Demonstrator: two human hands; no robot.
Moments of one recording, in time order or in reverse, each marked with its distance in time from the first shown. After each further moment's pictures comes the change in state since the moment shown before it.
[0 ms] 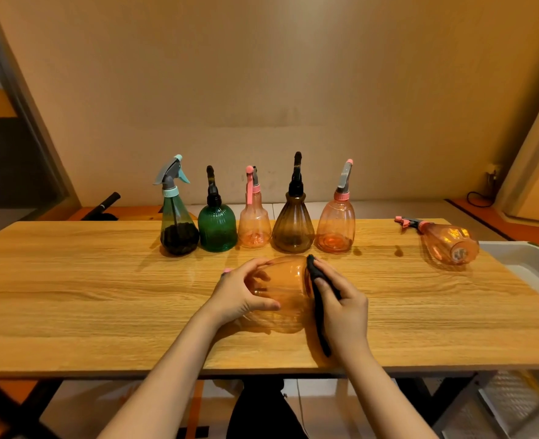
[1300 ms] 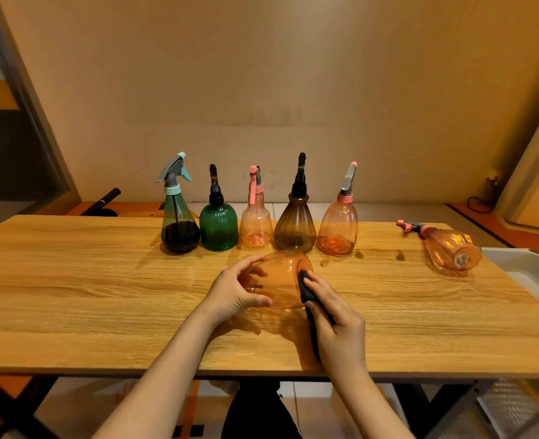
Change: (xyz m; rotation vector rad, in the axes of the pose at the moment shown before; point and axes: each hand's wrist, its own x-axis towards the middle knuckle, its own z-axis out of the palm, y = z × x) left_hand -0.001 -0.002 -0.006 -0.069 0.046 0.041; right_hand -0.021 0.002 0.000 -0.156 -0.075 -0.216
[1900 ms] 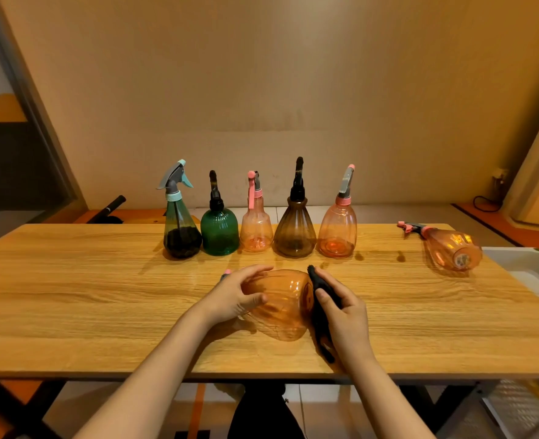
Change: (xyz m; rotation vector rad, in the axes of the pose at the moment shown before) left_hand 0.000 0.010 -0.008 0.255 -0.187 -0.041; right_hand 0.018 0.017 -0.008 0.396 -0.027 0.410
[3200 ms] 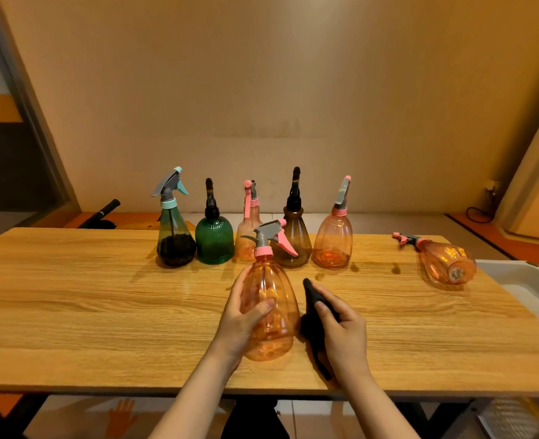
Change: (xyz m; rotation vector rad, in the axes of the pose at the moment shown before) left_hand -0.007 0.007 0.056 -0.848 0.322 -0.029; right_hand 0.001 0.001 0.000 -0.039 0.070 -0.015
